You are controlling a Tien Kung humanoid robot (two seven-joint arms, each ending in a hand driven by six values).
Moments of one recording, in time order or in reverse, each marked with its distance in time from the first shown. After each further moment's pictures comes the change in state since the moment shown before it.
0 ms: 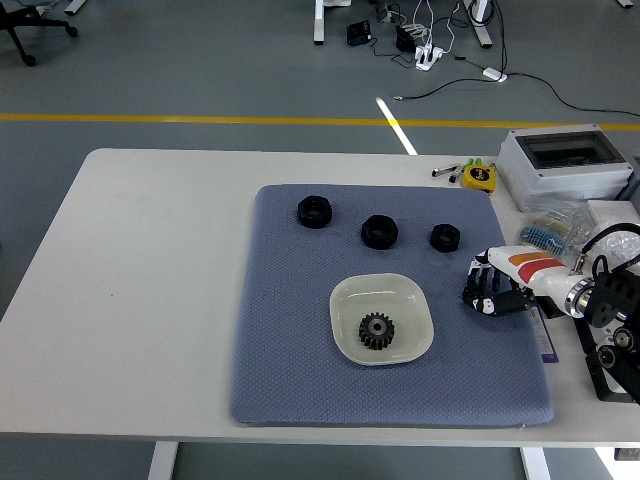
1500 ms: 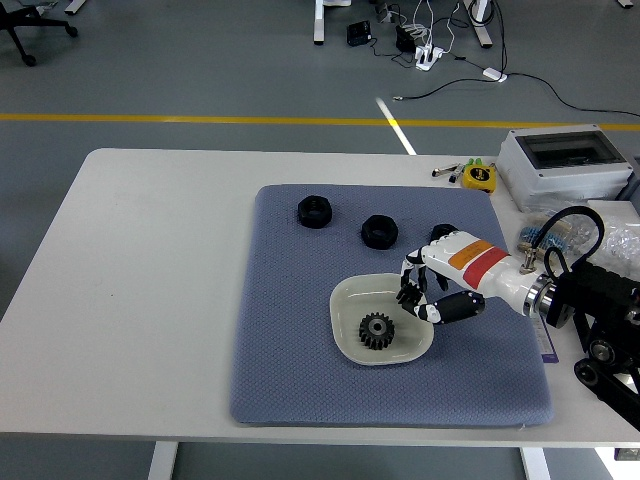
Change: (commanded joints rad) left arm 0.008 0.004 -0.015 0.000 0.024 -0.002 0.008; right arm 0.010 -0.052 -0.104 0.409 -0.049 0.005 -0.012
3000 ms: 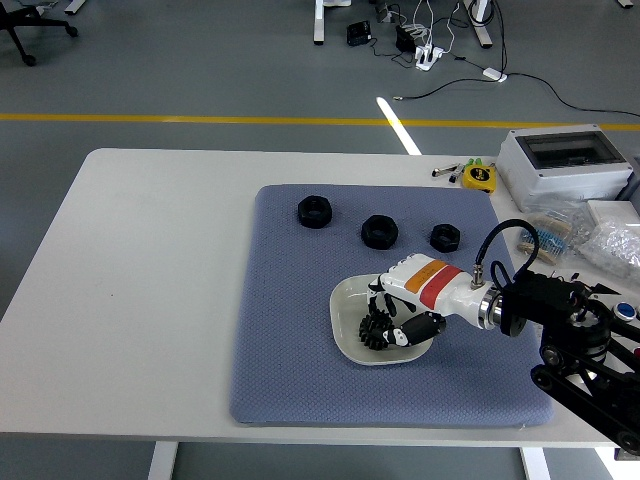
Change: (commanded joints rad) left arm -0.007 0.005 0.011 0.001 -0.019 0.003 -0.007; right arm 0.086 0.087 -0.139 -0.106 -0.049 0.011 -0.007
